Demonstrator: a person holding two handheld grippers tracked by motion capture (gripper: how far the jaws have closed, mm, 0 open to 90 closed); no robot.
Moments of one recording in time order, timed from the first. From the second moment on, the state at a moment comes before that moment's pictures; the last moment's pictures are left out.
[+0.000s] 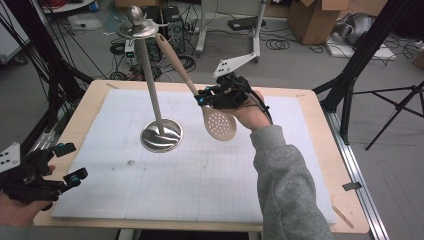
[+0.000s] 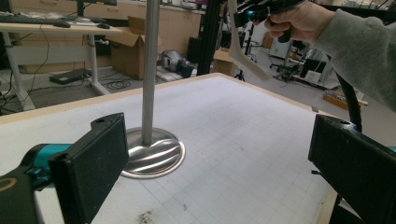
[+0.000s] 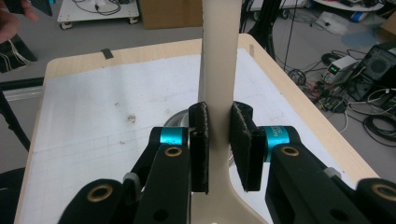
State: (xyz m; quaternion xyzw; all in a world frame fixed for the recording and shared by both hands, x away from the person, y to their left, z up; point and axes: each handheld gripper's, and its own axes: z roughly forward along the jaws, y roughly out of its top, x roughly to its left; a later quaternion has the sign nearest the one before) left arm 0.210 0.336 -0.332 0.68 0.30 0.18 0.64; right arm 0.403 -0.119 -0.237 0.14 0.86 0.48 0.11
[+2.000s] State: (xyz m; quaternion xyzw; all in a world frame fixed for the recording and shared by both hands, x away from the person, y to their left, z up) left arm 0.208 0.333 -0.335 0.68 0.30 0.17 0.64; right arm 0.401 -0.091 -0.260 0.17 0.81 0.55 0.10
